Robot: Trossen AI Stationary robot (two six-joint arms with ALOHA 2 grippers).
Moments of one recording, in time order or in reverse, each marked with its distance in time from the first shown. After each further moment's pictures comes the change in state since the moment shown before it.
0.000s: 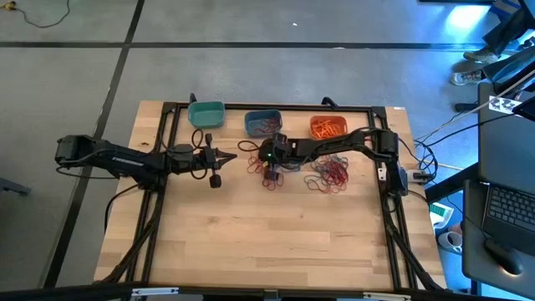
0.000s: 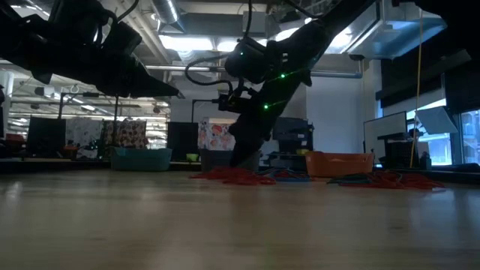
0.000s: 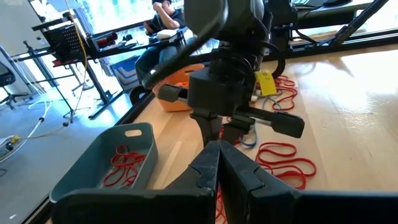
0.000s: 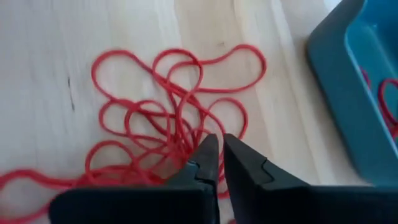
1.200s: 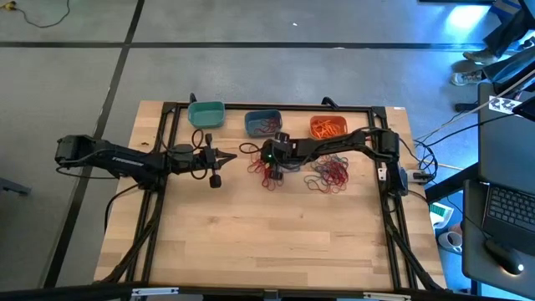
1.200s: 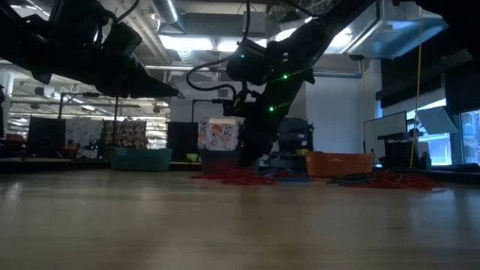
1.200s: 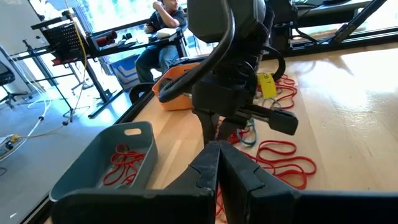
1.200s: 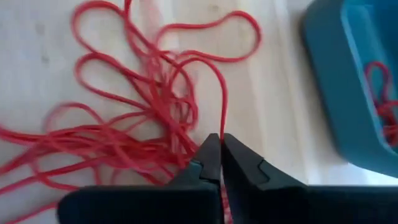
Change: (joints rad) left arm 0.000 0.000 0.000 -0.005 0.000 -0.001; right arm 0.001 -0.009 0.000 -0.078 0.068 -0.062
